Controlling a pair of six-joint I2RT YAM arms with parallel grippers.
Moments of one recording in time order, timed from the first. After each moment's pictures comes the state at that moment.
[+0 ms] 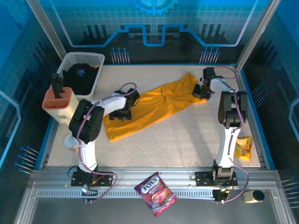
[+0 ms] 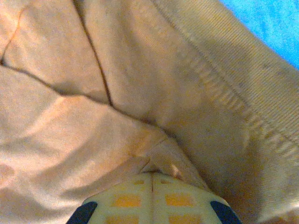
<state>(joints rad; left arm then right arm) -0.43 1.95 1.28 -0.92 -0.37 -0.66 -0.01 2.23 1.72 -0.71 -0.20 0.33</state>
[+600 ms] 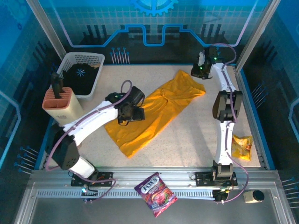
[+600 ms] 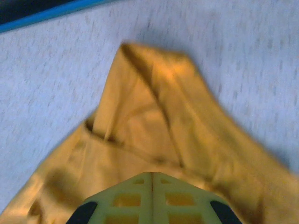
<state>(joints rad) -0.61 1.53 1.33 -1.03 -0.12 -0.78 0.00 2.35 2.22 -0.92 -0.33 0.21</state>
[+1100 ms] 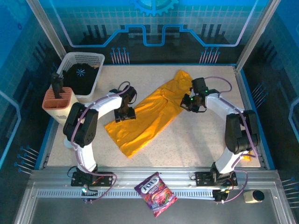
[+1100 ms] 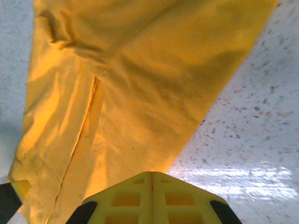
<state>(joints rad) -0.38 1.89 1.28 -0.88 -0.03 -0.65 0.22 1.72 1.16 -0.56 -0.30 0.67</state>
